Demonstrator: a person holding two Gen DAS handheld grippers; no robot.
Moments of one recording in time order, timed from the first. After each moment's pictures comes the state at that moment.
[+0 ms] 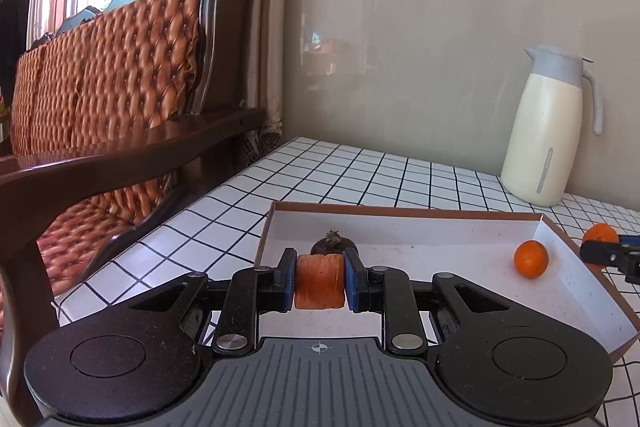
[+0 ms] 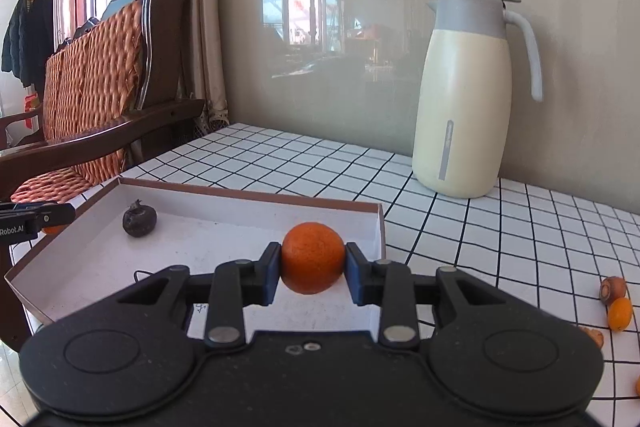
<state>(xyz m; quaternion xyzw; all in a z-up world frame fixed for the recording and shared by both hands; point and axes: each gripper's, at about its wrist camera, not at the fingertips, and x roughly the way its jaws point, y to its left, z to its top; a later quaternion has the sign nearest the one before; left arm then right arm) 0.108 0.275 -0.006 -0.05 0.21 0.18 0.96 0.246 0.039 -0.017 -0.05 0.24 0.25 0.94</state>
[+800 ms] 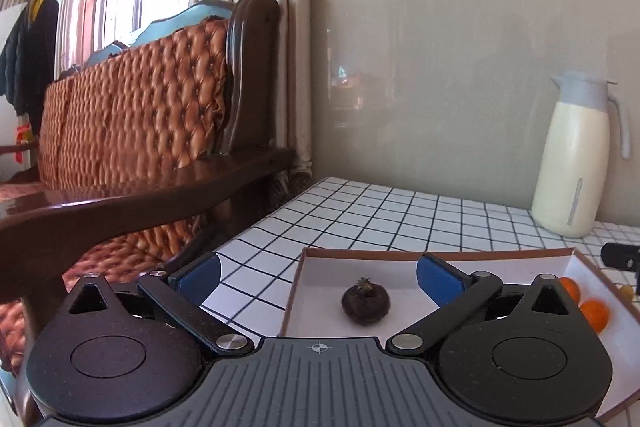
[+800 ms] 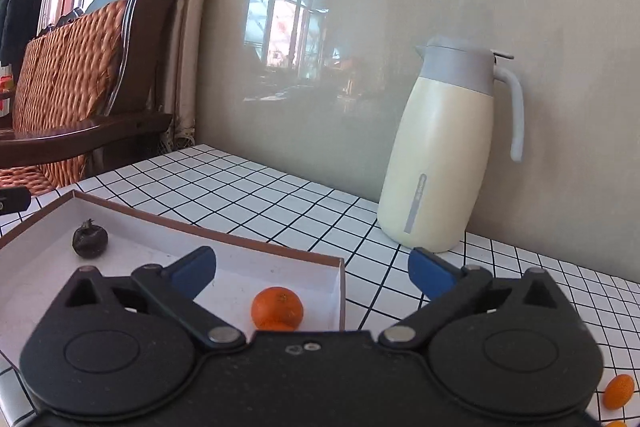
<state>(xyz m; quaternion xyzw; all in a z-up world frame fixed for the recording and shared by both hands) 0.116 0.280 0.002 -0.03 0.16 0.22 0.96 0.260 0.051 -0.011 -0.09 0.17 0.21 0.96</state>
